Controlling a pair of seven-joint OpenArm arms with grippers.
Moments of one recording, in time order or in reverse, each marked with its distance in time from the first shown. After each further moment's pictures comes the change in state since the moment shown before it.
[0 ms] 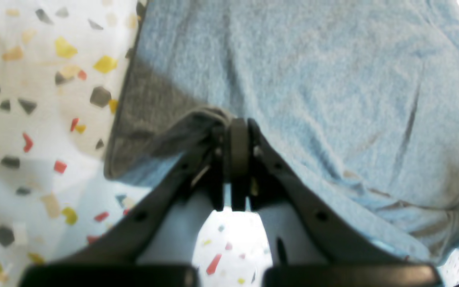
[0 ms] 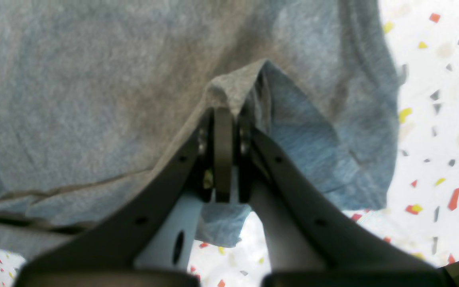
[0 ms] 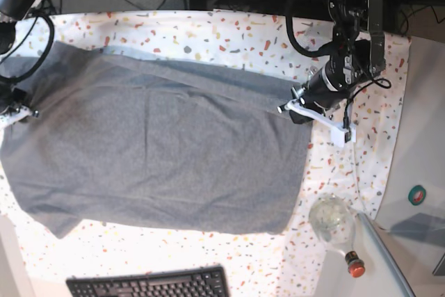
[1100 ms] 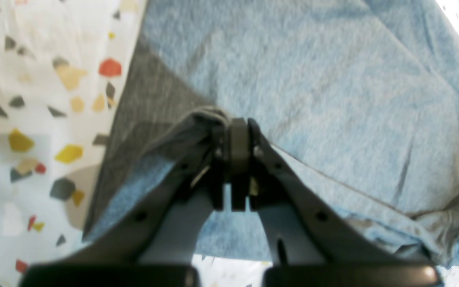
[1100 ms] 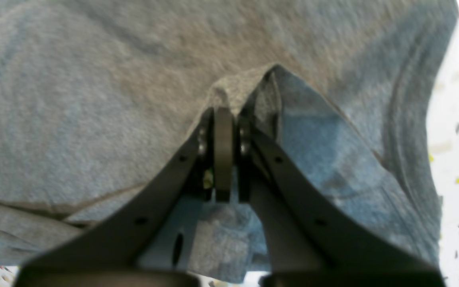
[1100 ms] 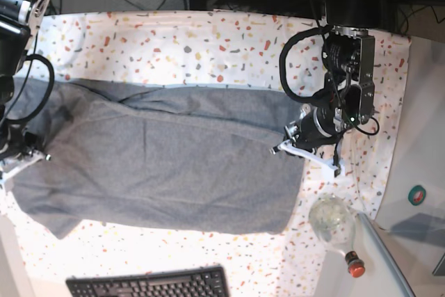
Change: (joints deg) left arm -14.7 1.3 1.7 -16.3 0.4 0.0 -0.7; right arm 14.6 6.1 -12.5 -22.3 0.1 -2.2 10.3
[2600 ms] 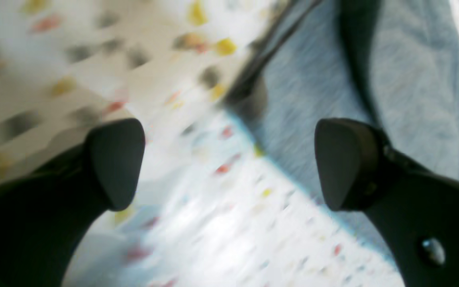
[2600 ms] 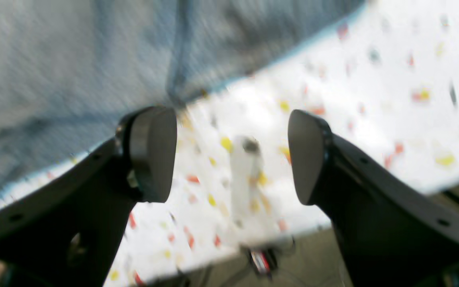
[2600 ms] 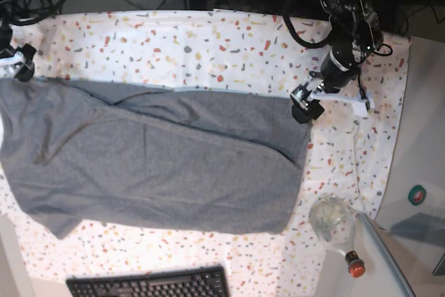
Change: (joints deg) left arm 13.0 10.1 -23.8 -0.5 -0.5 -15.2 -9.4; right arm -23.9 -19.8 36.6 31.2 4.9 15.8 -4.2
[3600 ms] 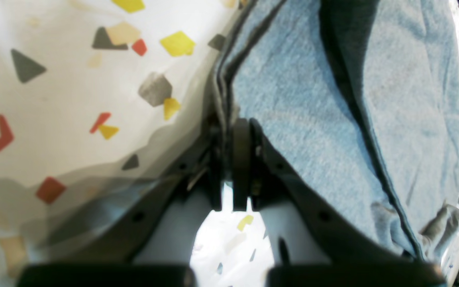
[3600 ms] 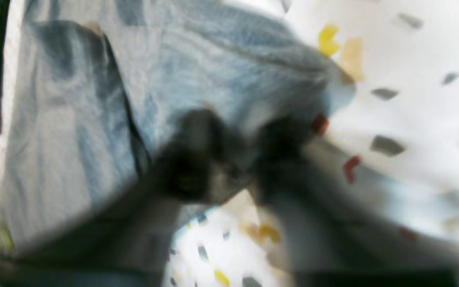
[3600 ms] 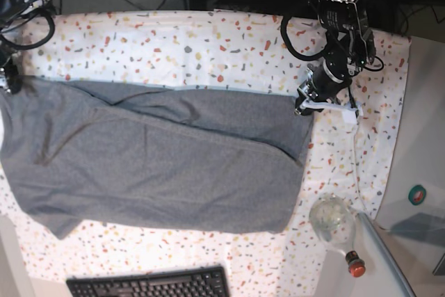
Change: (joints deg) left arm -5.1 -1.5 0.2 -10.0 -0.8 -0.8 0.1; right arm 15.0 14.1 10.3 -44.7 -0.4 -0.1 15.0
